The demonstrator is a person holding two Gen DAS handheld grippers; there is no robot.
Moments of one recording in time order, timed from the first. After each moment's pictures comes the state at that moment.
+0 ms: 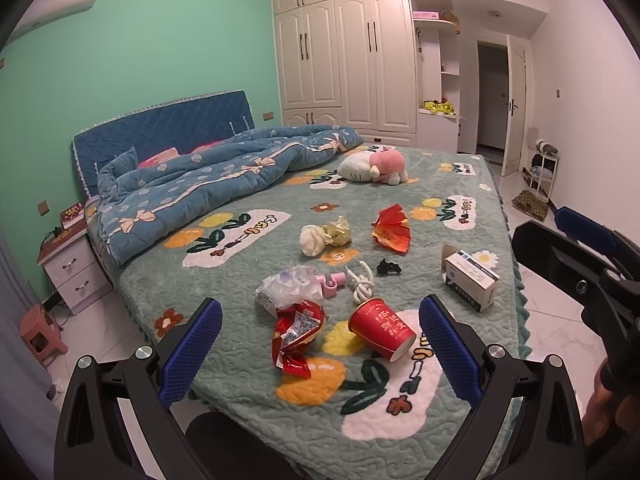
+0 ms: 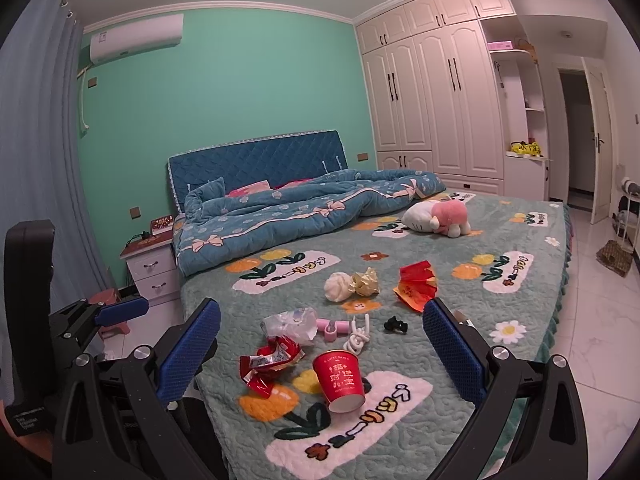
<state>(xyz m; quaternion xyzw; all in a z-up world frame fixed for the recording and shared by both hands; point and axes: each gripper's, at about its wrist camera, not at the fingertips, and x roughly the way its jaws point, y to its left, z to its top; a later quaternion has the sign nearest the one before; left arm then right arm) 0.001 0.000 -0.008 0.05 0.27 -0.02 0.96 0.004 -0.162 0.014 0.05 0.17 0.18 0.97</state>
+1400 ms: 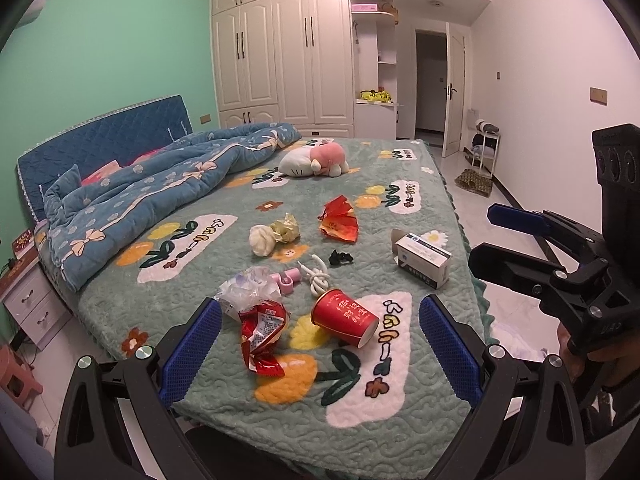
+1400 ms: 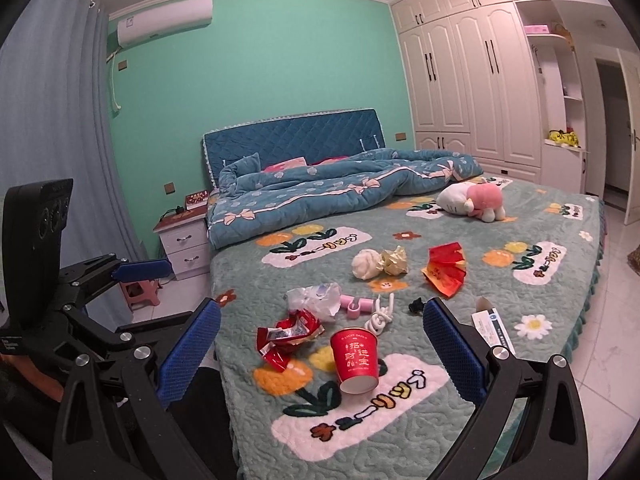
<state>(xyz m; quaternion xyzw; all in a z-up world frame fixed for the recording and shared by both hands) 0.001 0.008 -0.004 0.07 0.28 -0.14 0.95 0.014 -0.173 0.009 0.04 0.21 0.26 0.94</state>
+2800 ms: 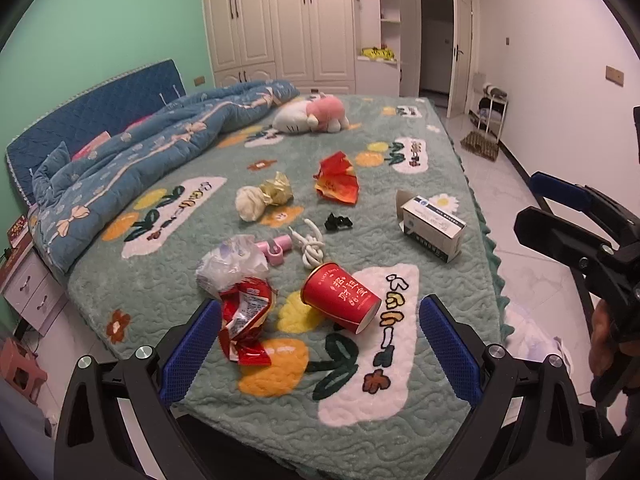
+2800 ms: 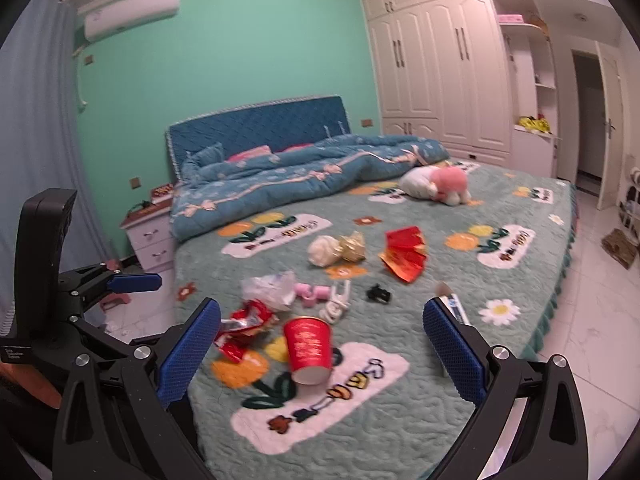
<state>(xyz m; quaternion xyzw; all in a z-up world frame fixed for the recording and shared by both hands) 0.048 -0.015 -0.033 0.08 0.36 -0.13 0.92 0.043 -0.205 -0.005 0.03 0.25 0.19 0.95</state>
